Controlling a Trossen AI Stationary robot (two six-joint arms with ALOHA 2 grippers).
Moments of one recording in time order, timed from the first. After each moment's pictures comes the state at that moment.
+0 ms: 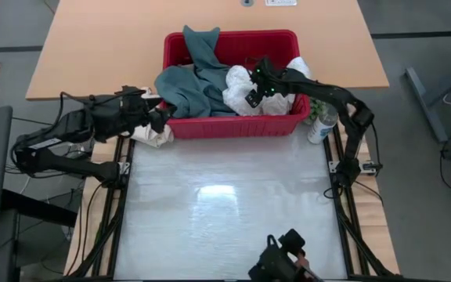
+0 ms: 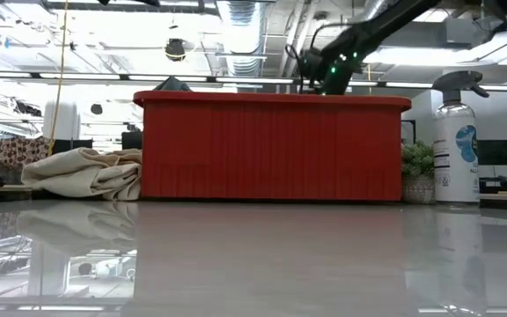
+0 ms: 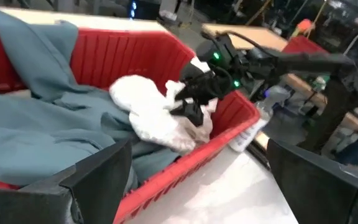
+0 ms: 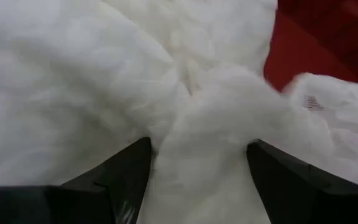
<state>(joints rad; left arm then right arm) 0.17 0.94 1.28 -0.60 -0.50 -0.54 -0.74 1.86 1.57 -0.63 0.18 -0.02</state>
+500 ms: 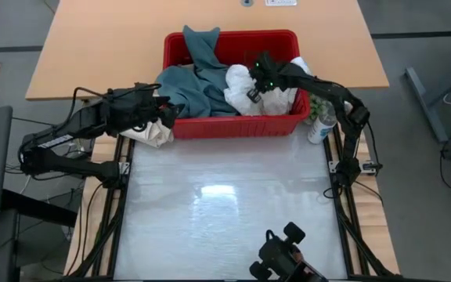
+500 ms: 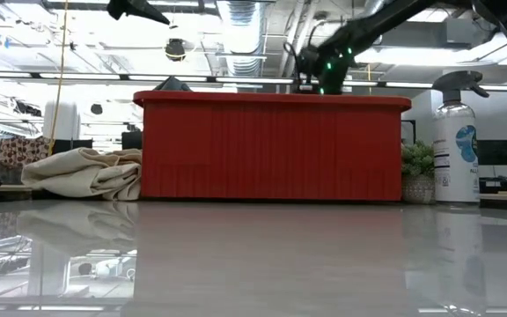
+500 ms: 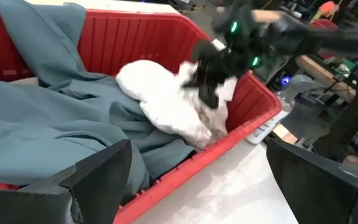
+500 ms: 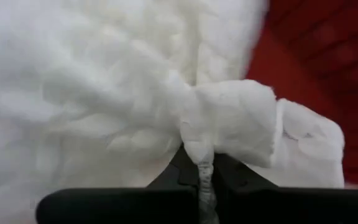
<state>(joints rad) 0.27 1.02 1.28 -0.59 -0.41 -0.54 -0.75 1.89 1.72 -0.73 0.23 -0.15</state>
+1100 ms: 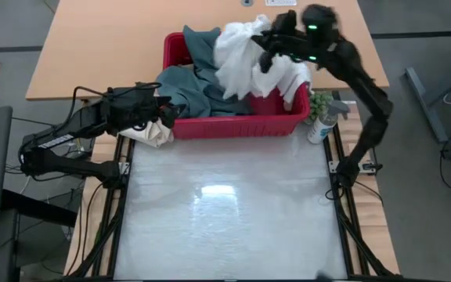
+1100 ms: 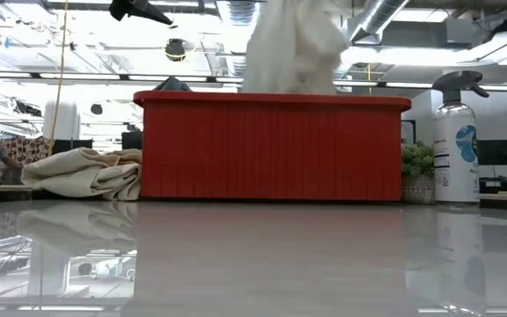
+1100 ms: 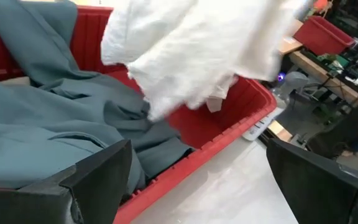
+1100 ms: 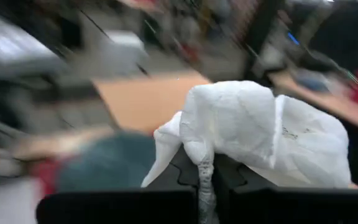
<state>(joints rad) 0.29 1.02 1.28 -0.58 -0.38 -0.53 -0.56 1.65 2.27 -0.70 -0.06 -0.19</state>
